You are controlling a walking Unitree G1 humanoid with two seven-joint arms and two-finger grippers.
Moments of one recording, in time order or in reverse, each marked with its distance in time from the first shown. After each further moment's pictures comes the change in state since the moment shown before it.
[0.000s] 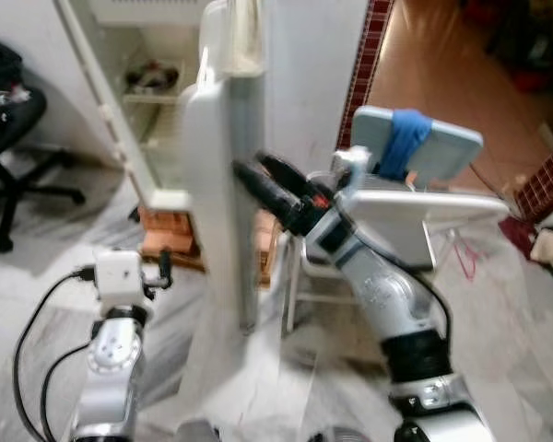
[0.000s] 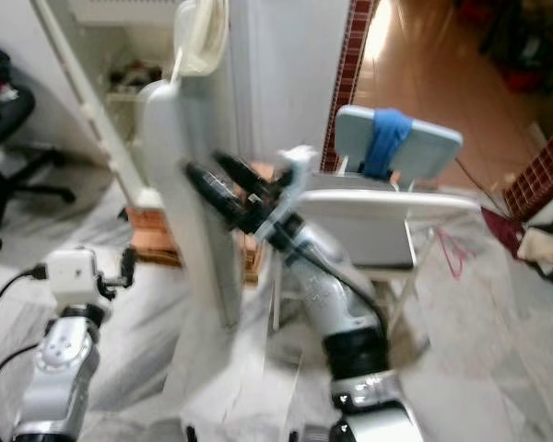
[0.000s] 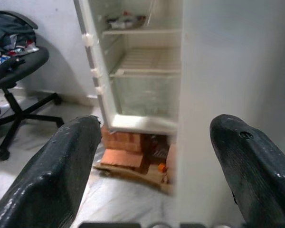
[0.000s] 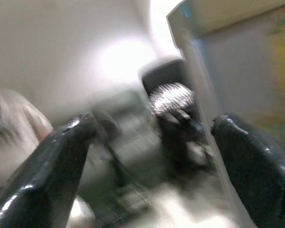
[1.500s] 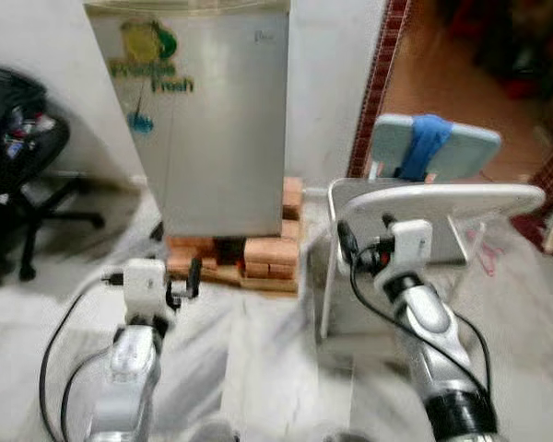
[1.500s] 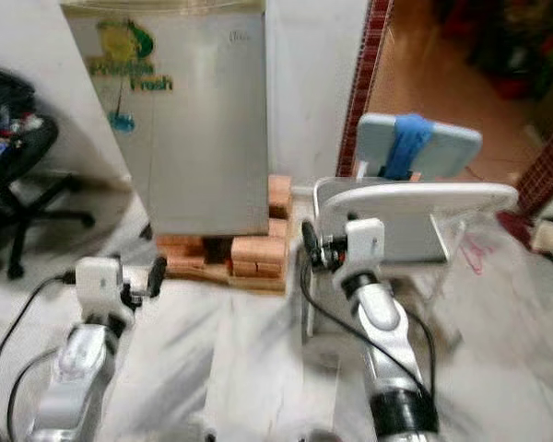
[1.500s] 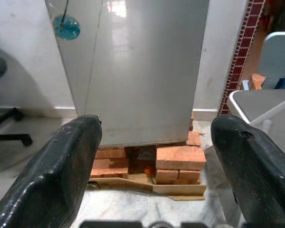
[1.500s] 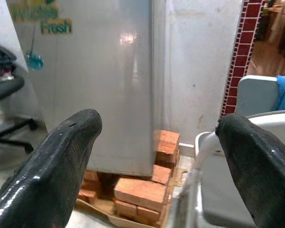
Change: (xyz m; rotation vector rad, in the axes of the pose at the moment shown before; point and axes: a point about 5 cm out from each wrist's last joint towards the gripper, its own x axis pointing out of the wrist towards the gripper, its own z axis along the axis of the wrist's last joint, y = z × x) left arm -0.003 -0.006 -0.005 -0.043 0.003 -0.117; right arm -0.097 -0.044 -0.038 -0.270 0.101 -0.736
